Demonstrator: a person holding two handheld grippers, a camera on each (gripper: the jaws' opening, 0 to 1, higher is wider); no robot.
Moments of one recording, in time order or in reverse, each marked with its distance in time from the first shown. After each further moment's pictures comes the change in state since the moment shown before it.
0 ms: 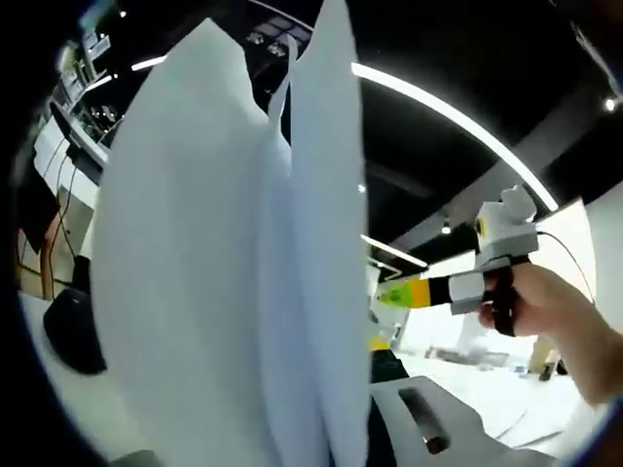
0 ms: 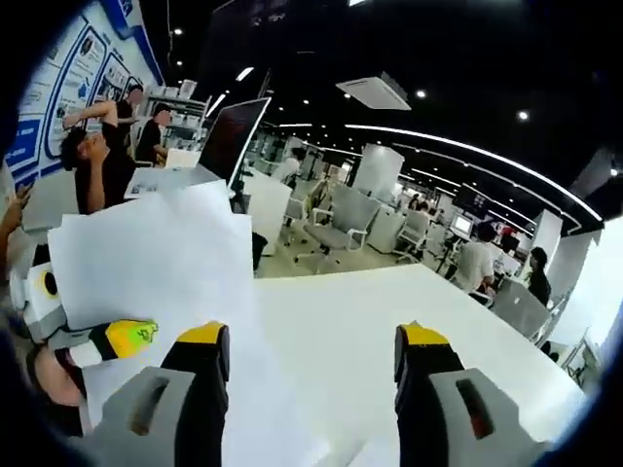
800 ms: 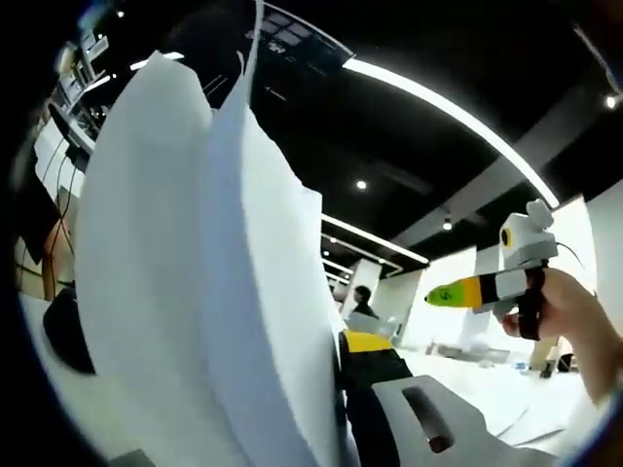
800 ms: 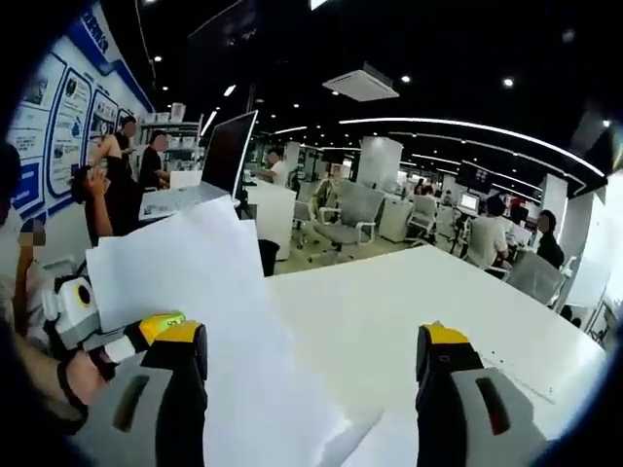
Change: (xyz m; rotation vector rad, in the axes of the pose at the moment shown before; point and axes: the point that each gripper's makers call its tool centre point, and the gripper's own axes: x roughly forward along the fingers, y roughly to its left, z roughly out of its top) left arm 0.001 0.002 -0.003 0.006 0.019 0.005; right arm -0.031 -0.001 -0.012 0.120 0.002 0.052
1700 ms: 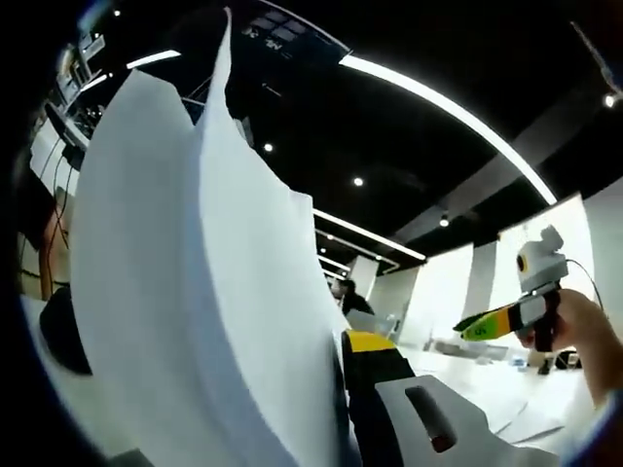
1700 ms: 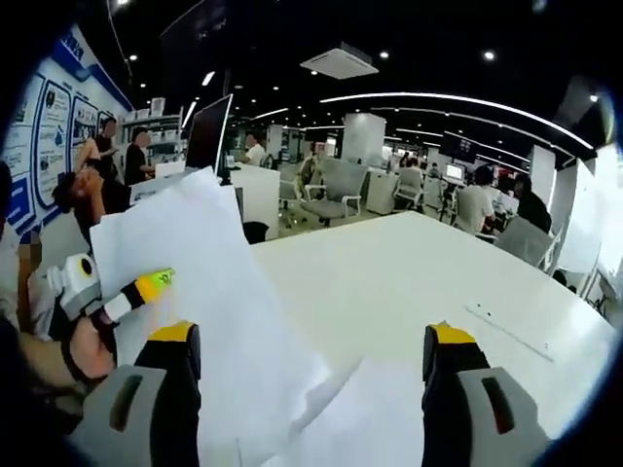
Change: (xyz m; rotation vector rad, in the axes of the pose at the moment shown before) left arm 0.000 -0.008 -0.003 0.003 0.014 -0.017; right arm -0.039 -0.029 -0.051 0.094 0.082 -0.048
